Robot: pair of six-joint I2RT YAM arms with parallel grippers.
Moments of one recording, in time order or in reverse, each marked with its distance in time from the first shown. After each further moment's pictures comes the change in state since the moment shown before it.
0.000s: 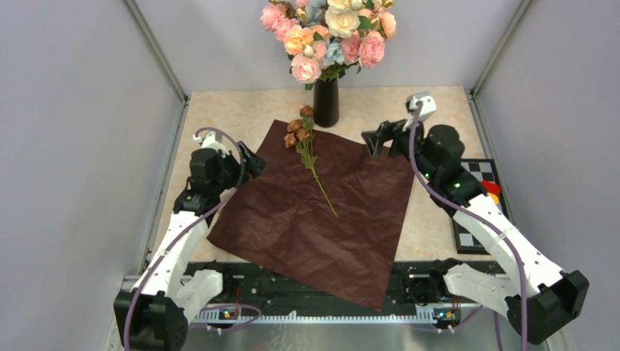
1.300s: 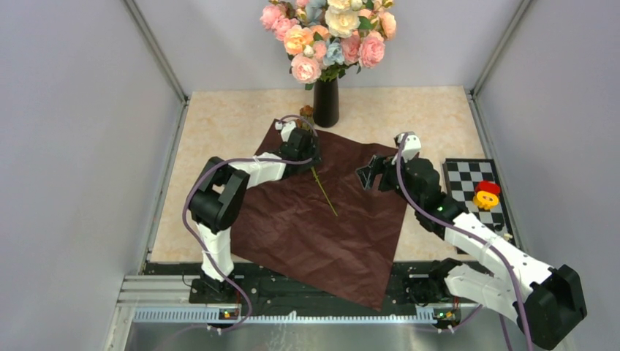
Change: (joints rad) left arm -0.468 1.002 0.456 0.240 -0.445 -0.261; right arm 0.114 -0.060 -0.389 0.066 0.110 0.249
